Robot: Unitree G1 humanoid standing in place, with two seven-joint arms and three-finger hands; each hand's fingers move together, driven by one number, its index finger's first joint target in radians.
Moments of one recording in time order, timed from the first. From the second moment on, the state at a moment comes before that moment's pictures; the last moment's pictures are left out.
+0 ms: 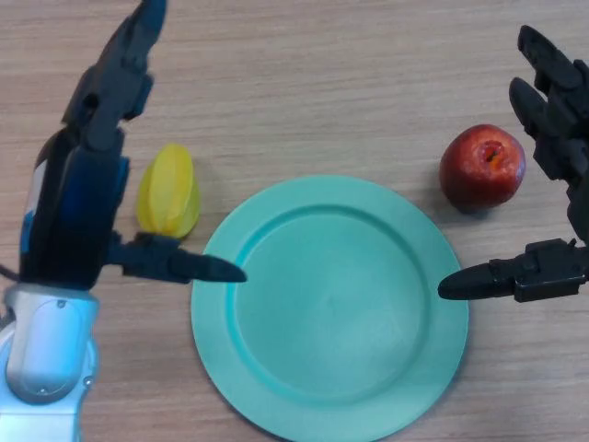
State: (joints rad) left arm -0.08 0.22 0.01 -0.47 0.37 -0.03 -0.01; right arm -0.08 -0.27 -0.08 -0.62 0.04 0.38 0.19
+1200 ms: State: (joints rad) left arm -0.24 0.29 0.06 0.09 0.38 -0.01 0.10; right arm -0.06 -0.25 -0.06 -0.61 0.01 0.38 0.20
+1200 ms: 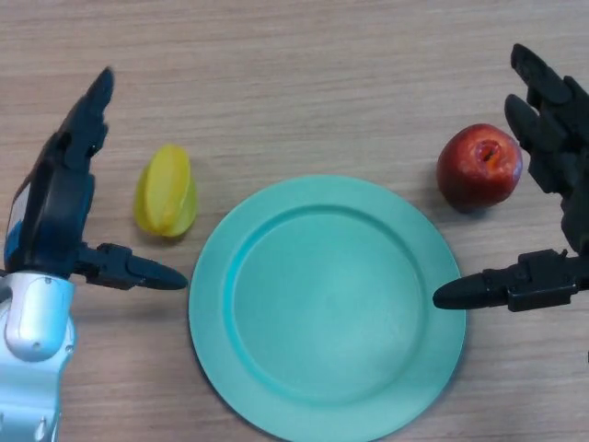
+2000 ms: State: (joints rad) left arm -0.46 0.25 -0.02 0.44 0.43 0.00 0.18; right arm -0.05 -0.25 -0.06 -0.64 0.05 0.41 0.20
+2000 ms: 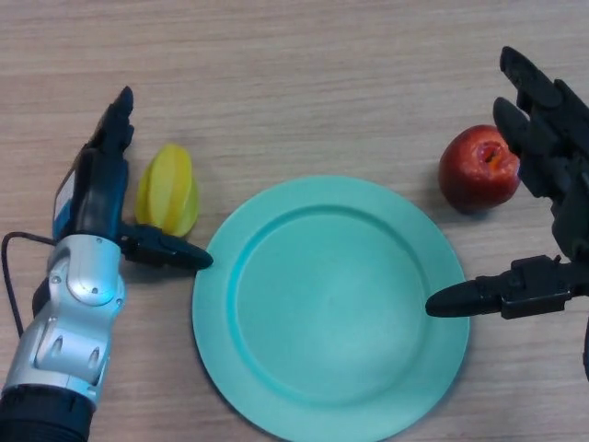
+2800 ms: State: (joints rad) left arm -0.36 0.25 -0.03 0.10 0.61 -0.02 0.20; right arm -0.04 -0.24 -0.08 -0.72 0.05 0.45 0.20
